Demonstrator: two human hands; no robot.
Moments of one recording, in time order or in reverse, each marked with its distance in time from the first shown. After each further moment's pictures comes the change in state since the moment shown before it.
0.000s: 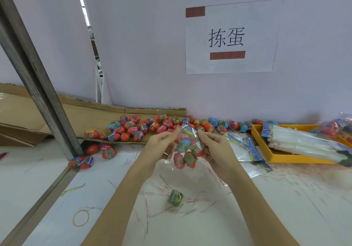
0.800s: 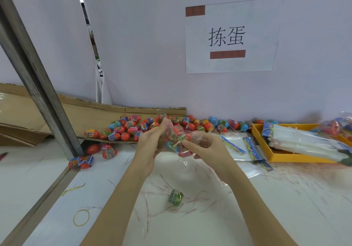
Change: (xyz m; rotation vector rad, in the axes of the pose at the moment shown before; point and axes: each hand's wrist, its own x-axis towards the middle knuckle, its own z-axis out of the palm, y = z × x) left_hand 0.002 0.003 -0.003 -0.311 0.213 0.038; right_hand -0.005 0.002 0.000 -0.382 -0.144 -0.137
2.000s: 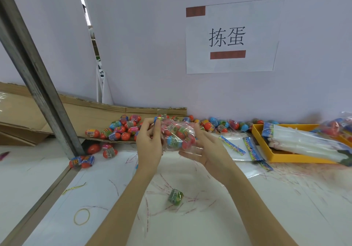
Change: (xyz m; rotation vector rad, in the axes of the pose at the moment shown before) left_hand 0.001 -0.016 0.002 0.170 0.163 0.501; right_hand 0.003 -0.005 0.008 0.491 -0.029 0.214
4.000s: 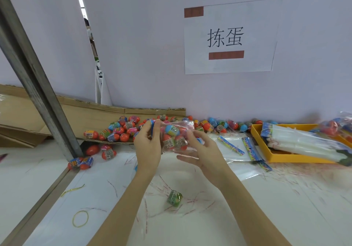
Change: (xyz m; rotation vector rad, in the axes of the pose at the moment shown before) left_hand 0.001 -0.002 0.002 0.141 0.056 0.012; right_hand -0.002 0.009 0.010 -0.076 0.107 -0.053
